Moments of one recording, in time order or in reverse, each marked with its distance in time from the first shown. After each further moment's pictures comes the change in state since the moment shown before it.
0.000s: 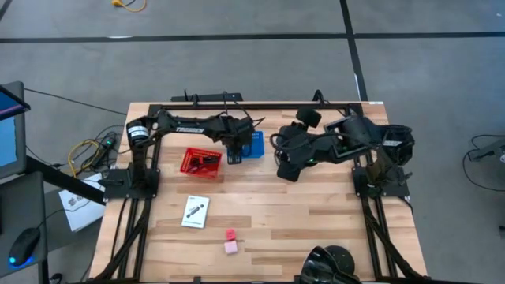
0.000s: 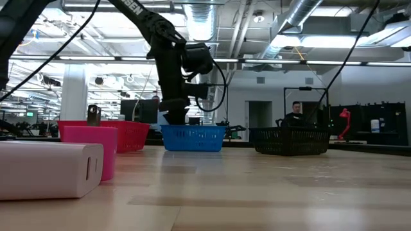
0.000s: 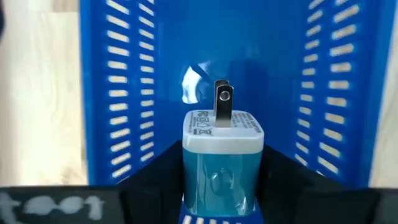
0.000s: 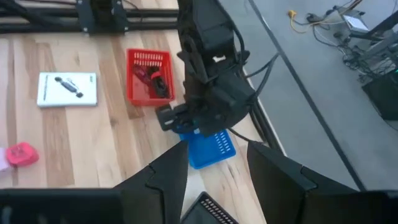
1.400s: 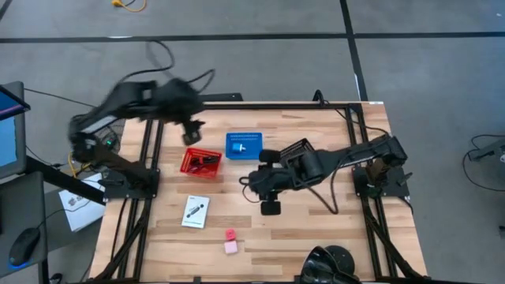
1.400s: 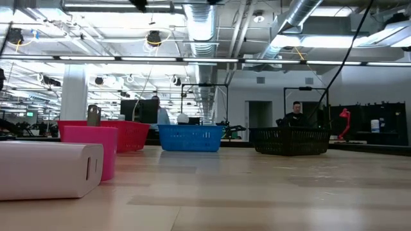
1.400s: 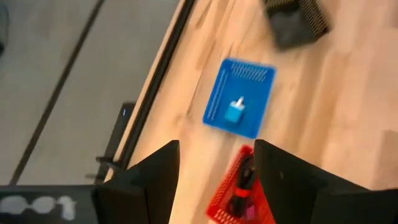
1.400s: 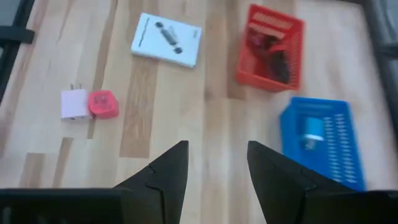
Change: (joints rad) left arm -0.123 -0.574 0.536 -0.766 -0.137 -0.293; right arm 0.013 0.033 -0.542 0.546 -0.353 -0.175
